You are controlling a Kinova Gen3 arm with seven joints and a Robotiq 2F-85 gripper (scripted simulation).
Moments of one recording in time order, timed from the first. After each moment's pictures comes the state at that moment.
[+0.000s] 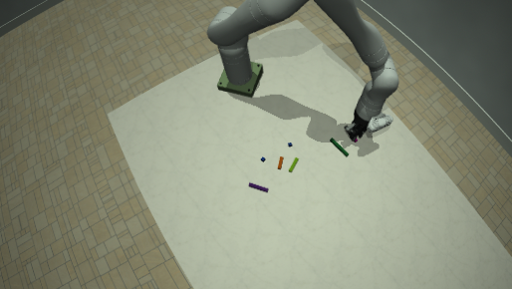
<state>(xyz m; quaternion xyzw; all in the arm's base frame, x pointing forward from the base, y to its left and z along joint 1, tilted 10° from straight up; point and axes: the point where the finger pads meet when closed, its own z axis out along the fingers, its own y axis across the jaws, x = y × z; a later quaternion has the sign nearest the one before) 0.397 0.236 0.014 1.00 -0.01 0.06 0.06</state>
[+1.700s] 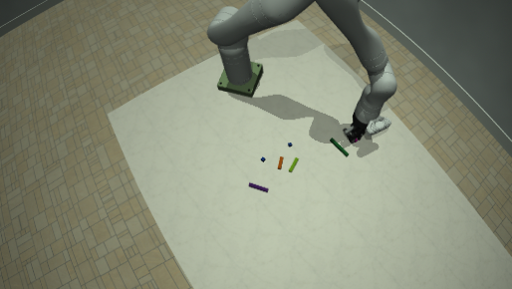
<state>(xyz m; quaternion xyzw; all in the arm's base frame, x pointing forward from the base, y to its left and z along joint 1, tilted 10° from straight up) 0.399 0.234 -0.003 1.00 -0.01 0.06 0.06</state>
